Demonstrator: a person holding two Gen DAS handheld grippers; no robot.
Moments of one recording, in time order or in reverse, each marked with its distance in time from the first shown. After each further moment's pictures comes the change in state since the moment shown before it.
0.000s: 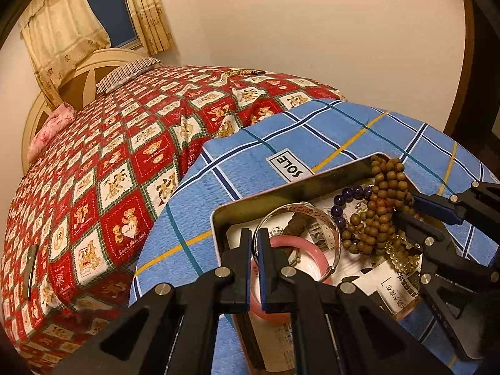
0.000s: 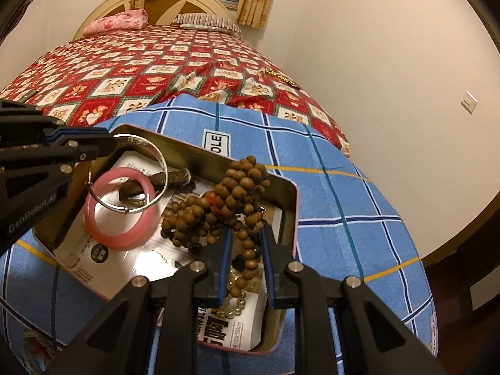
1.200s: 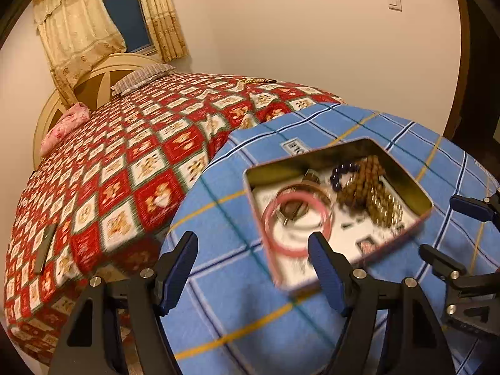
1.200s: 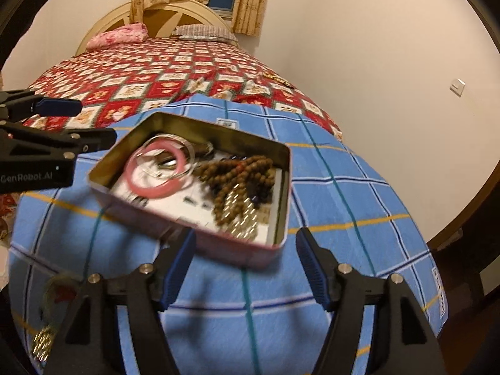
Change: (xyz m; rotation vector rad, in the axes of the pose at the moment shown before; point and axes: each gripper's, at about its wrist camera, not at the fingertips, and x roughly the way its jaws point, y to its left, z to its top) left arm -0.073 0.021 -0.061 -0.032 -0.055 0.041; right arm -0.060 0.010 -0.054 0.057 -0.042 0.033
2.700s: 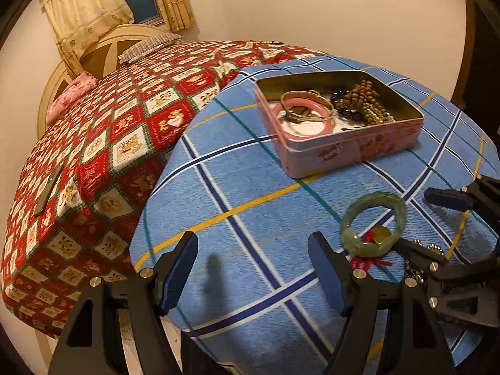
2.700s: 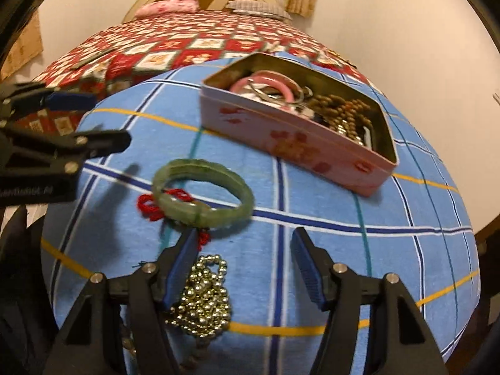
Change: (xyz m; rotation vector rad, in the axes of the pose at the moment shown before) left arm -0.019 0.001 -0.091 -0.030 0.123 0.000; right arm 0.001 0.072 -0.053 -0.100 0.107 0.170
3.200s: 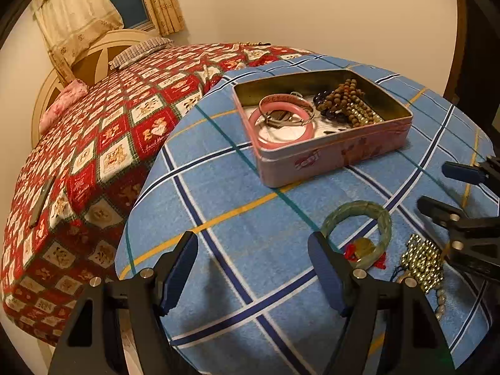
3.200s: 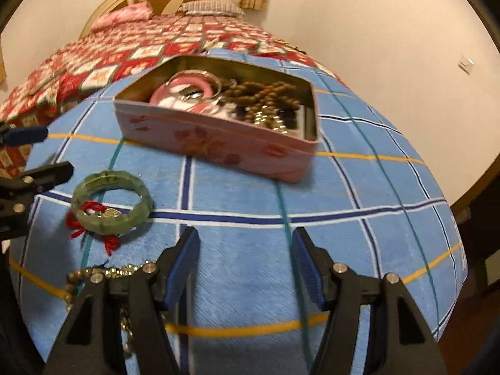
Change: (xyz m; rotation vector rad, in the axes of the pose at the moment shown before) left arm 0.004 -0.019 0.010 0.030 -0.009 -0.025; right arm -0.010 -0.055 -0.007 0.138 0.000 -0.115
